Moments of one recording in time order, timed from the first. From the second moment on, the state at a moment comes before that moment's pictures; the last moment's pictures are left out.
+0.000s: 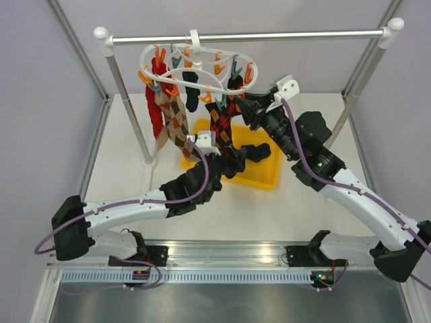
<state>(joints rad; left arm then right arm) -1.14 1.26 0.87 0.31 -0.73 -0.57 0.77 1.16 1.27 0.16 0.12 -0.02</state>
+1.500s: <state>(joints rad) -1.11 1.56 1.19 -0.10 -0.94 -0.62 0.77 1.17 1.29 0.12 0.12 -0.01</state>
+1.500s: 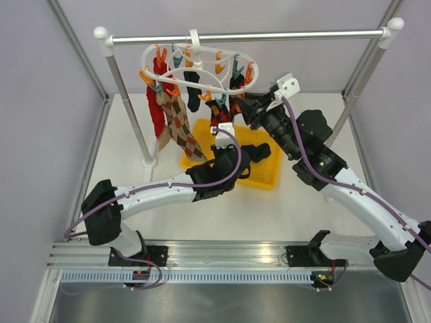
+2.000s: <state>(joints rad) -1.11 1.54 1.13 -0.09 -0.91 -0.60 0.77 1.13 1.27 0.10 0.13 0.03</state>
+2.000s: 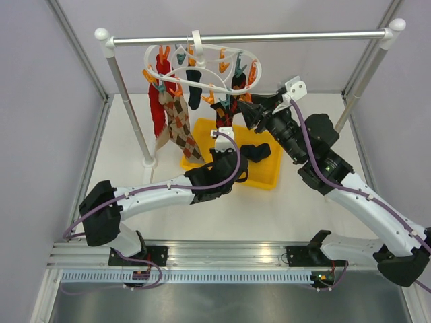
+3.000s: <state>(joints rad) -1.11 1.55 1.17 -0.10 -0.91 -0.55 0.82 1.20 1.29 0.08 0.03 0.05</state>
